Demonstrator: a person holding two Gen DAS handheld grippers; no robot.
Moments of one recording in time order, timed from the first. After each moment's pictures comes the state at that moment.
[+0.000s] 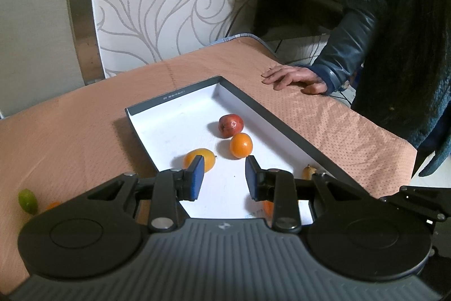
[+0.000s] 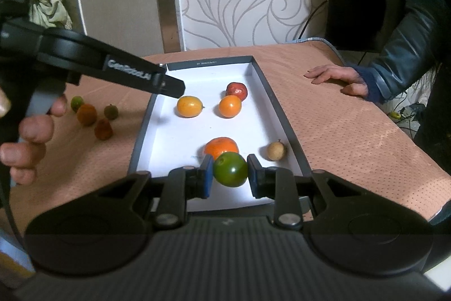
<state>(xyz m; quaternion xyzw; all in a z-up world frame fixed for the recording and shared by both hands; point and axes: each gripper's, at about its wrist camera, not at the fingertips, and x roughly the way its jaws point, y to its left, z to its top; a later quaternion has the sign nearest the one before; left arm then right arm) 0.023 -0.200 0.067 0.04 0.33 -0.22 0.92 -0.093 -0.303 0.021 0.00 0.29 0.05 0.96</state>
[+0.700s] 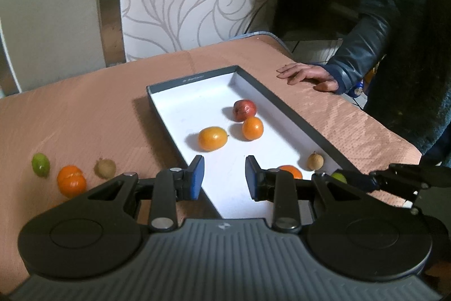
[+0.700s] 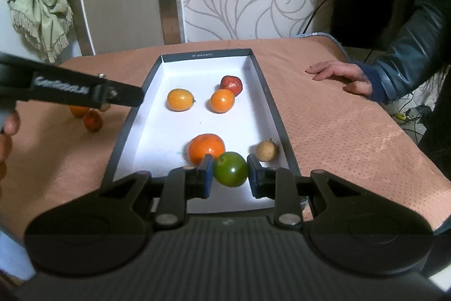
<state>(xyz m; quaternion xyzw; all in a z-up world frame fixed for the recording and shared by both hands) -0.007 -0.185 0.059 0.01 0.34 -0.17 0.92 -0.075 -0.317 0.011 -0.01 0.30 0.07 0.95</state>
